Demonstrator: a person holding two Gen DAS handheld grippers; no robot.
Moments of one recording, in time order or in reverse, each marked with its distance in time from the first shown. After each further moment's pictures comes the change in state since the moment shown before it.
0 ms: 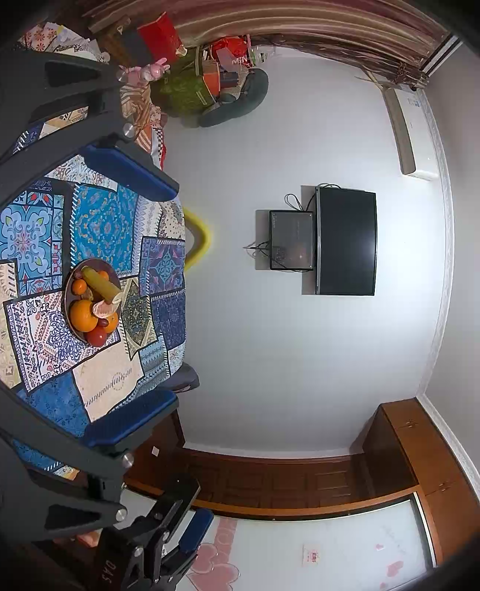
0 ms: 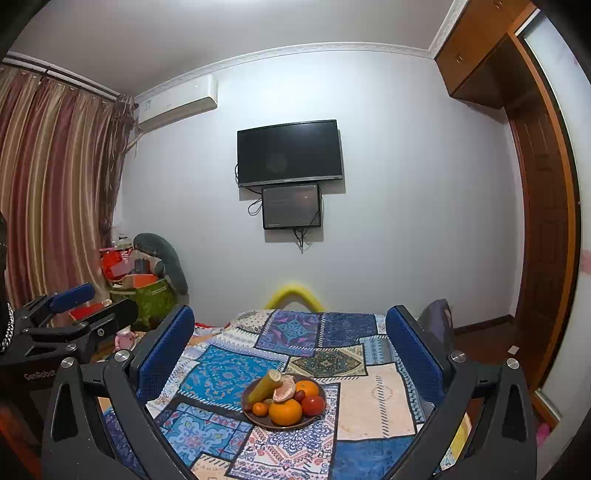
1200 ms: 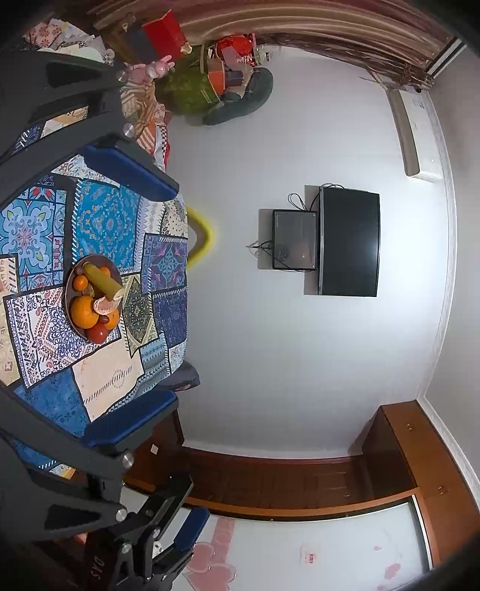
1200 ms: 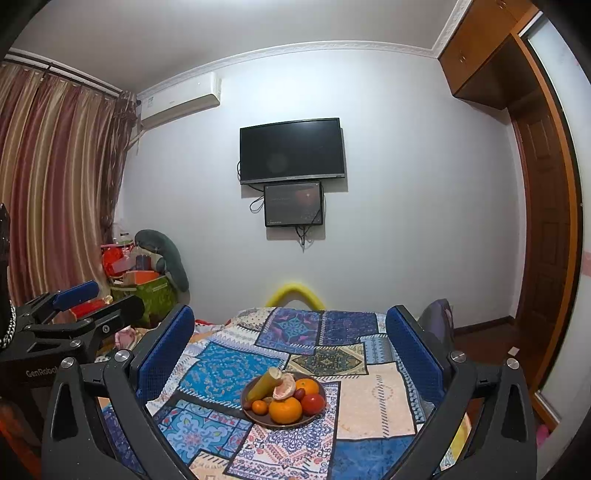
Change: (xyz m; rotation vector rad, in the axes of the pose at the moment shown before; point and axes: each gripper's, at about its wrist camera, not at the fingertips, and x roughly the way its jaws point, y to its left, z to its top) left arm 0.005 0.001 -0.002 -0.015 0.009 -0.007; right arm 0.001 0.001 0.000 -0.012 0.010 0.005
